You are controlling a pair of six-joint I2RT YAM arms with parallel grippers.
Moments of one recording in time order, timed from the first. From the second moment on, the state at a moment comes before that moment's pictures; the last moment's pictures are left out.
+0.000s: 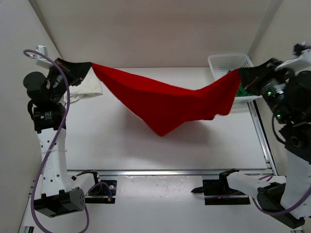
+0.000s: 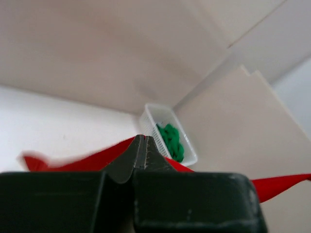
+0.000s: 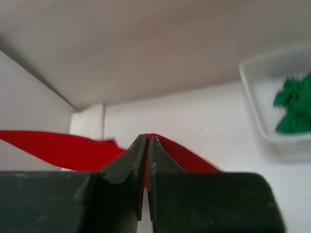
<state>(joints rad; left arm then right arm) 0.17 1.07 1.31 -0.14 0.58 -0.82 0.32 1.07 1.91 -0.97 0.18 0.46</state>
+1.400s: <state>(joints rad) 0.24 1.48 1.48 0.02 0.38 -0.91 -0.04 1.41 1.83 -0.42 -0.37 0.42</state>
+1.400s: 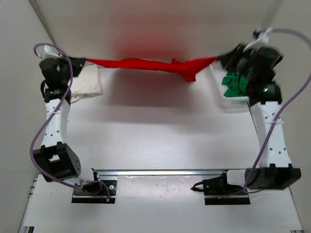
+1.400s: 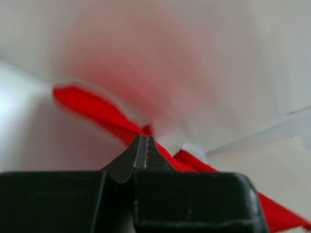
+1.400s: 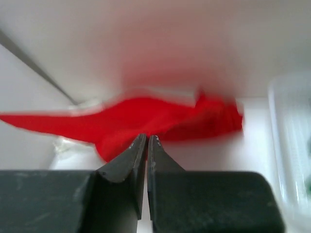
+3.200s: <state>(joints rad) 0.37 1.17 0.43 0.04 0.31 -0.89 0.06 1.54 1.06 -0.25 -0.21 0.52</state>
